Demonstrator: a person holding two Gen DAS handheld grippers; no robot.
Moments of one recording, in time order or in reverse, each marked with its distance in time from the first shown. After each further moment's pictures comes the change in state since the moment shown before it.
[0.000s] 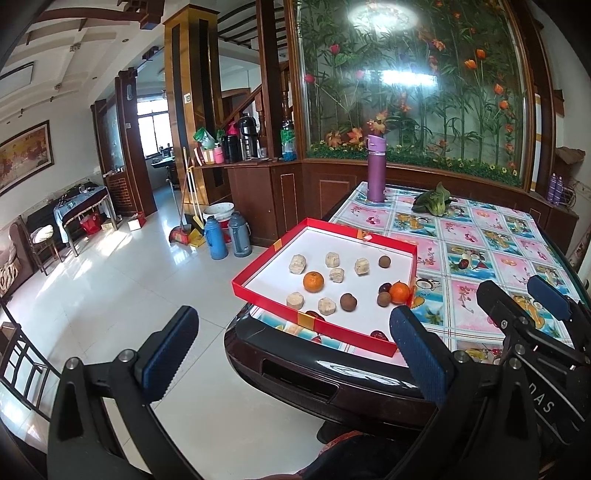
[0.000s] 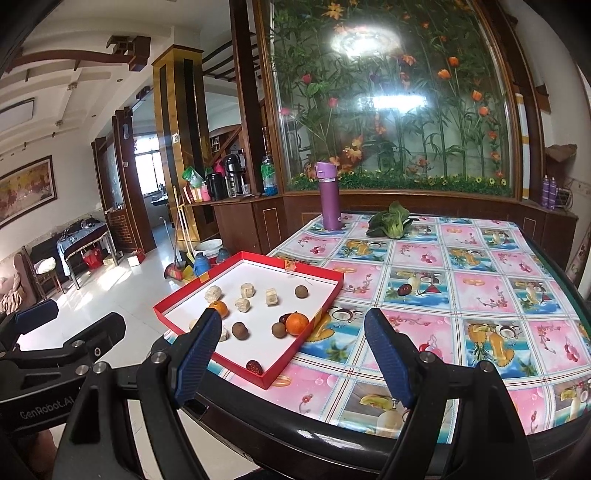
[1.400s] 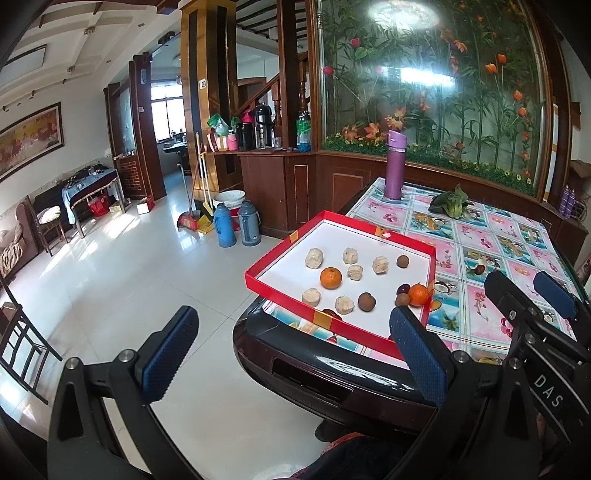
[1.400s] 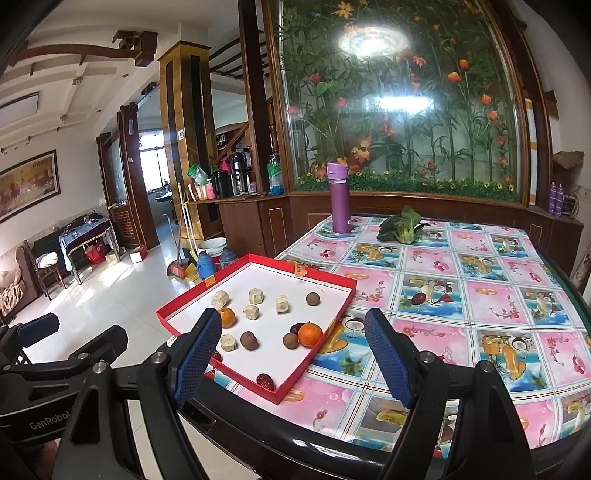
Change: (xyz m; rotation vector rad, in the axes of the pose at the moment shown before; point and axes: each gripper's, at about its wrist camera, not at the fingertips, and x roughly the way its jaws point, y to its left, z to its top) left arm 0.017 0.011 -0.001 -0.061 0.039 0.037; right arm 0.017 0.010 0.013 -0.015 0.005 0.018
